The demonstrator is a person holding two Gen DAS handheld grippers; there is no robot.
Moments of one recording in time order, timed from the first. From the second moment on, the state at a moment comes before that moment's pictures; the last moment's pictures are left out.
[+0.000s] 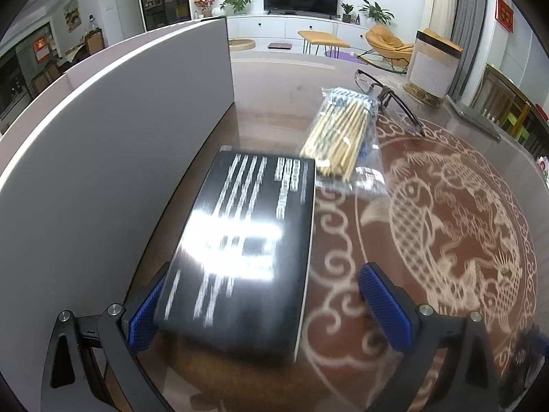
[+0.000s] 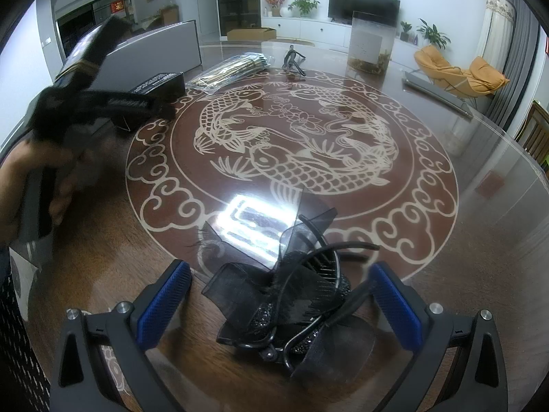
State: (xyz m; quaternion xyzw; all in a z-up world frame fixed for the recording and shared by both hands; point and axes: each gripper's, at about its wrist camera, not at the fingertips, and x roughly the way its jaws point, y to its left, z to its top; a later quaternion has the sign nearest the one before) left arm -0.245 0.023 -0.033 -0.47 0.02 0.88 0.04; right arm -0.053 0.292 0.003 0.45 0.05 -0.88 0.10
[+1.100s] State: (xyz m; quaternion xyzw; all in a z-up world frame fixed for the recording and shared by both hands) left arm -0.094 0.019 -0.028 -0.44 0.04 0.89 0.09; right arm -0.053 0.292 0.003 0.45 0.05 -0.88 0.10
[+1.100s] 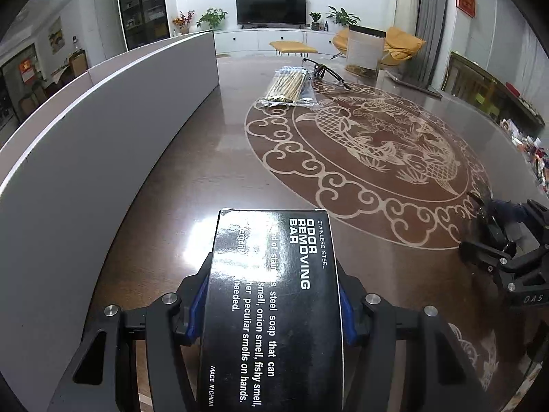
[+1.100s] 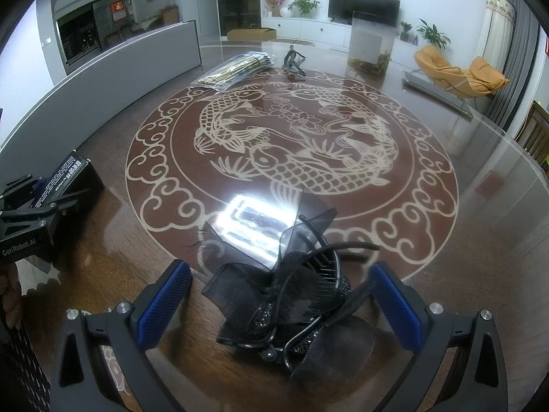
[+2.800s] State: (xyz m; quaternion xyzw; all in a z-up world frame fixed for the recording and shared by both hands) left arm -0.096 0.017 -0.036 -0.46 0.04 0.88 0.08; right arm -0.053 0.291 0.003 0.45 0.05 -0.88 0.10
